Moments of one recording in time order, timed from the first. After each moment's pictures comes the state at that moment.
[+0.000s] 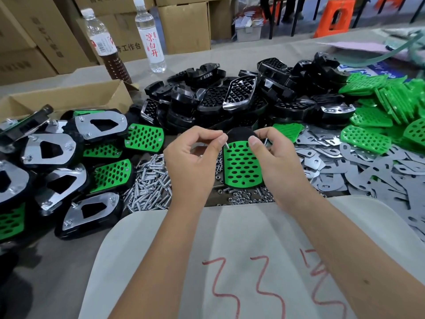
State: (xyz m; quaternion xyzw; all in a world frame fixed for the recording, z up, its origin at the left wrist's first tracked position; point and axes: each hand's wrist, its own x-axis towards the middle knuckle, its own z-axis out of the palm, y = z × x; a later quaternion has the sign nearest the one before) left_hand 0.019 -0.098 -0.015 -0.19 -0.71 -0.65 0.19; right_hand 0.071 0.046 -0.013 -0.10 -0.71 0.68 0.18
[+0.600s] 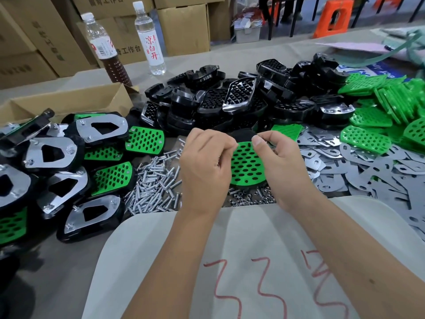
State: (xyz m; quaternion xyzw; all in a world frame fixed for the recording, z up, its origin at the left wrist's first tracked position) left_hand 0.024 -0.091 -0.019 -0.31 -0.76 -0.42 0.39; right_hand 0.065 0.051 -0.024 -0.11 -0.71 0.66 0.22
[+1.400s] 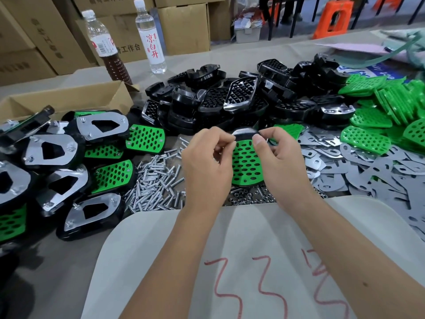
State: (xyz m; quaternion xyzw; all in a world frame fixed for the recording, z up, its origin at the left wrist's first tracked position) left_hand 0.025 -0.087 -0.020 -0.25 -0.78 -0.48 0.30; right_hand 0.067 0.048 -0.024 -0.08 -0.74 0.62 0.25
